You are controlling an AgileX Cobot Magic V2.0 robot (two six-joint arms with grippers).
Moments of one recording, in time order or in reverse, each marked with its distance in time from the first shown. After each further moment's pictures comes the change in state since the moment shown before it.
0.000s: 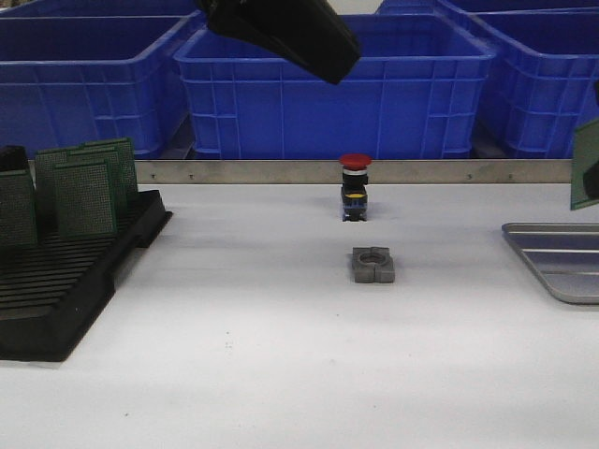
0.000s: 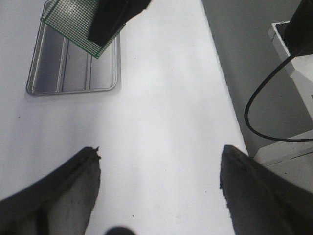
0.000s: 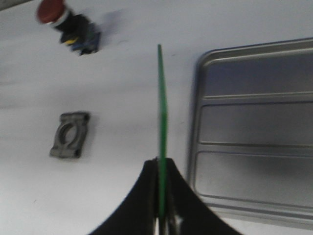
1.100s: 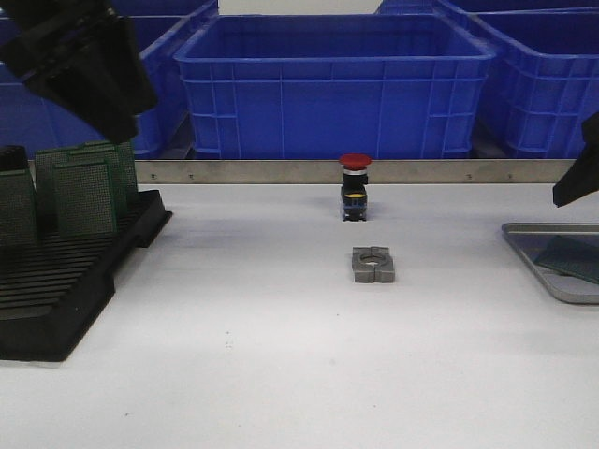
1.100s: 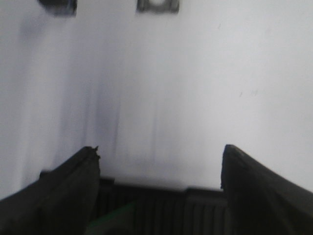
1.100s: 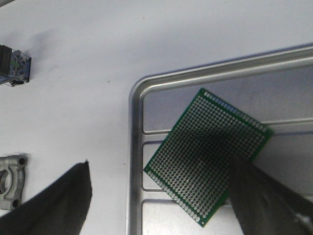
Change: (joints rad) left arm 0.273 0.000 -0.003 0.455 -0.034 0.000; right arm -0.041 0.241 -0.159 0.005 -0.034 0.002
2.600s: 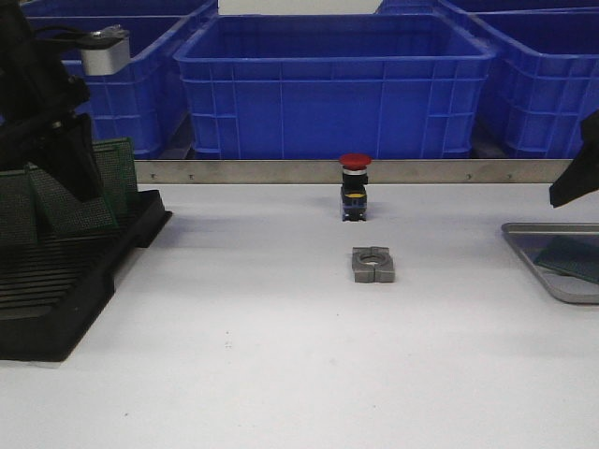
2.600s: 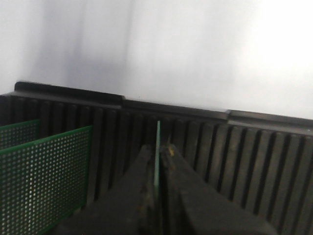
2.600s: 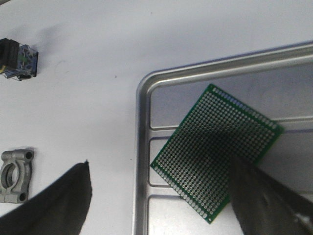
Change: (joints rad) left arm 0.084 0.189 -0.058 0.121 -0.023 0.000; right arm 0.000 0.001 0.000 -0.006 0.026 0.001
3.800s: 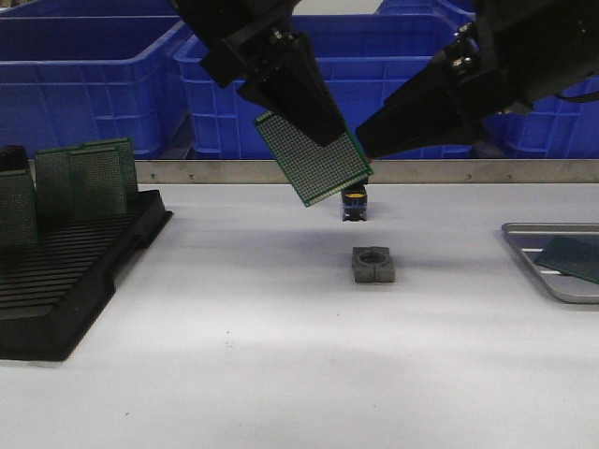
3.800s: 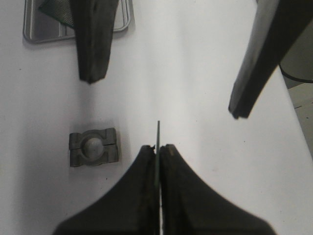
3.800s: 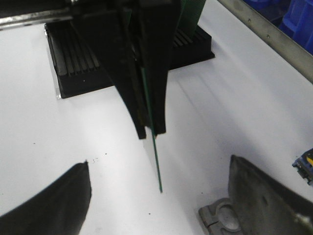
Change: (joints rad) left arm -0.379 -0.019 -0.104 -0.376 0.061 -0.030; right arm 0.420 -0.198 -0.002 0.107 0.263 -0.819
